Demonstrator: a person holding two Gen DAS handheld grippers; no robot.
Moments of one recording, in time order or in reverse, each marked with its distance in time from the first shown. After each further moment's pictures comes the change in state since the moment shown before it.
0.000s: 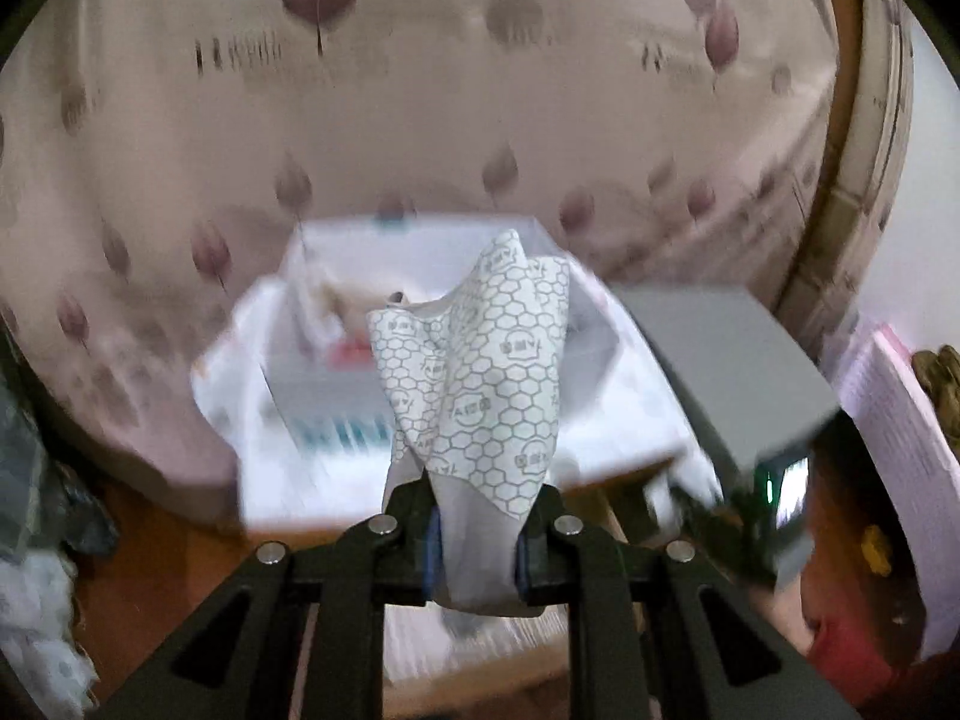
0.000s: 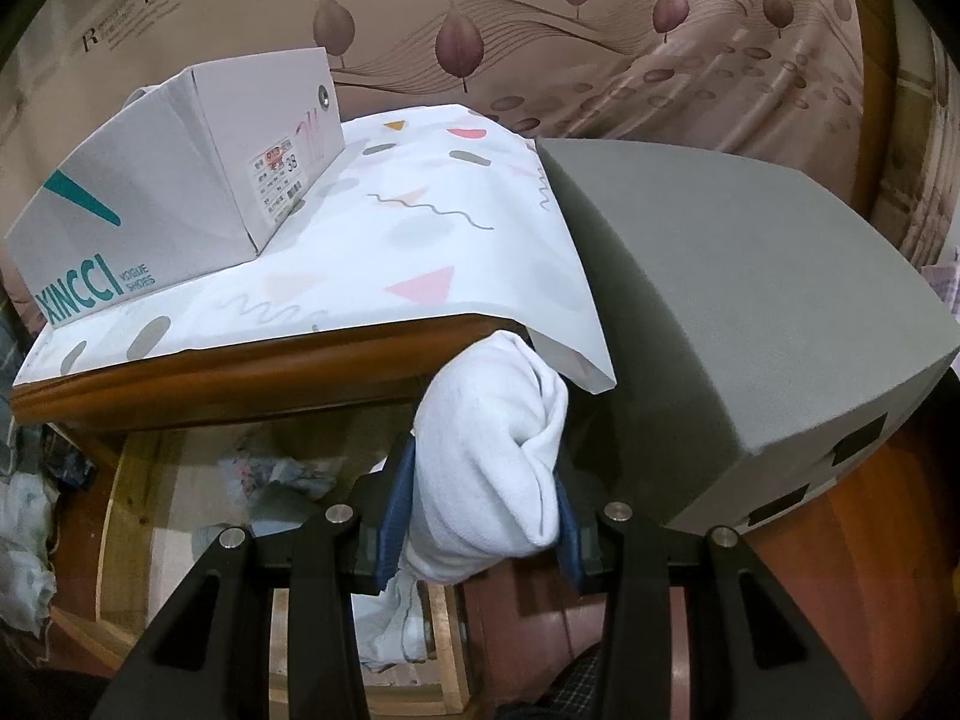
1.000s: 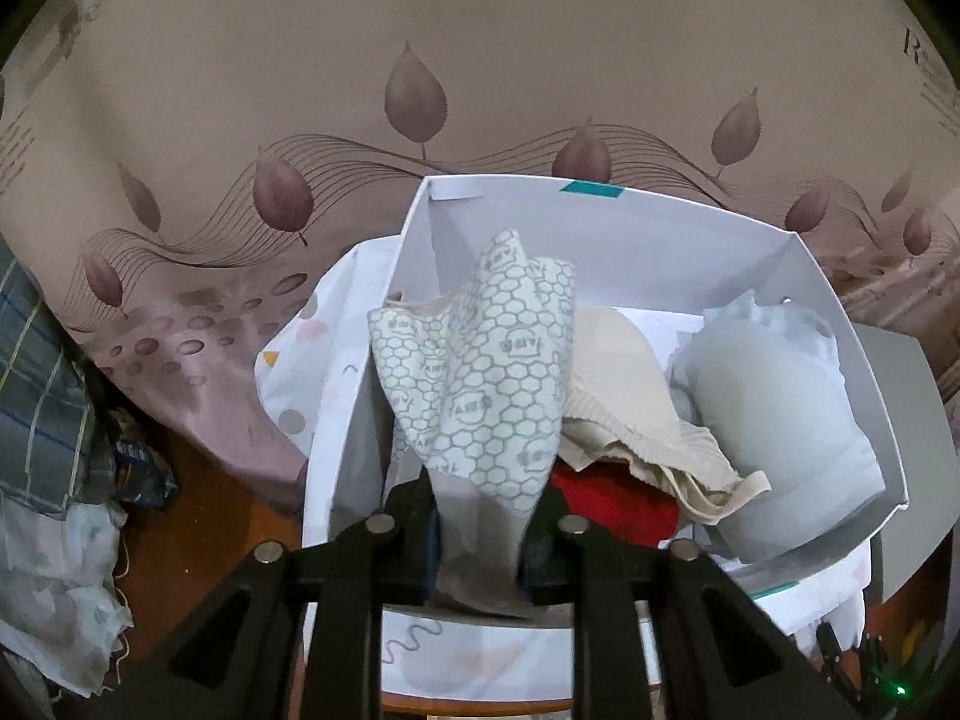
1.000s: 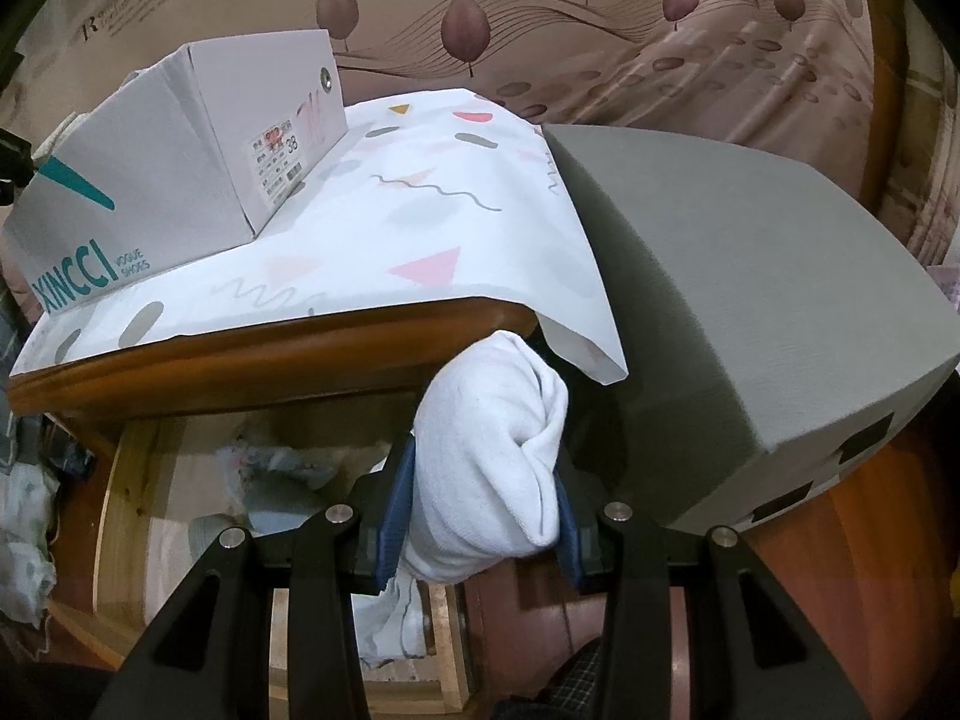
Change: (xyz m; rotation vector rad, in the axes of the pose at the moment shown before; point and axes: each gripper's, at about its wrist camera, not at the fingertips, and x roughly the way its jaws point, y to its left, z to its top) left arm 0.183 0.094 0.055 -0.171 0.202 0.274; right arm 0.009 0.001 -0.001 -0.012 0.032 0.004
